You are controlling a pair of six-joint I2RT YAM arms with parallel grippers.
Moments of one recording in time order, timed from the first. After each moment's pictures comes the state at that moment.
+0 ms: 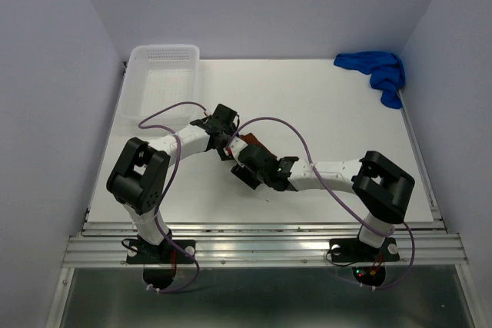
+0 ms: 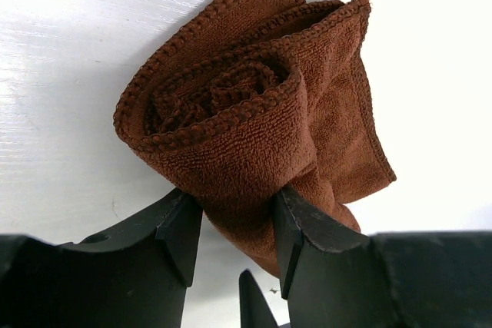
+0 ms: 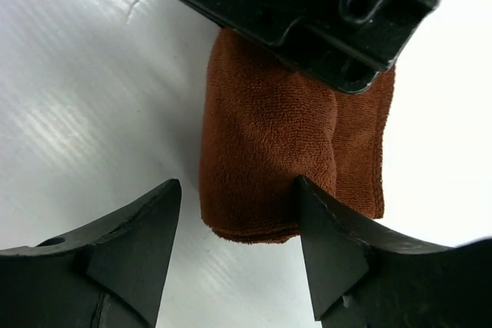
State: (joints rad) left arm -0.56 1.72 1.05 -0.38 0.05 -0.90; right arm 1.04 1.72 1.01 -0.12 0.32 -0.06
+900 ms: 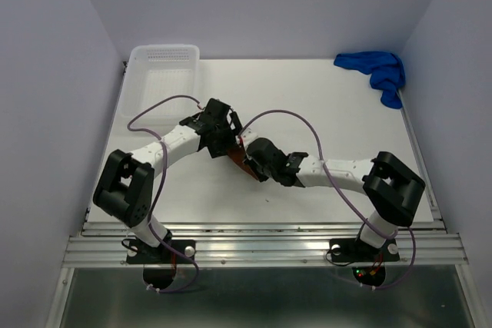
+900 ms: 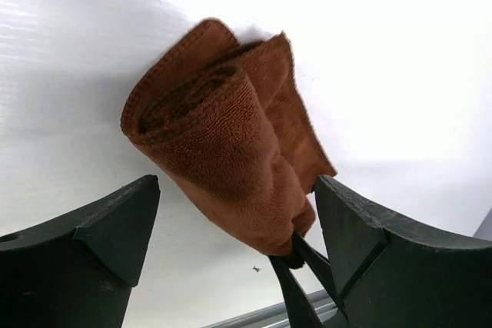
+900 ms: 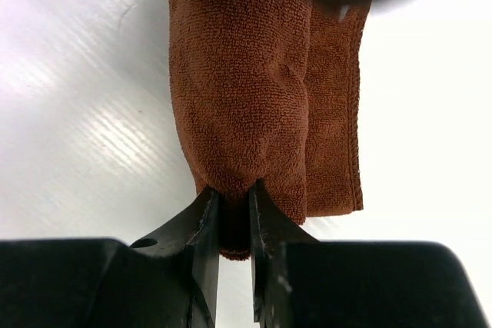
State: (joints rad) left arm -0.54 1.60 1.06 -0.43 0.05 -0.89; right arm 0.99 1.67 0.98 -0.13 0.28 0.12
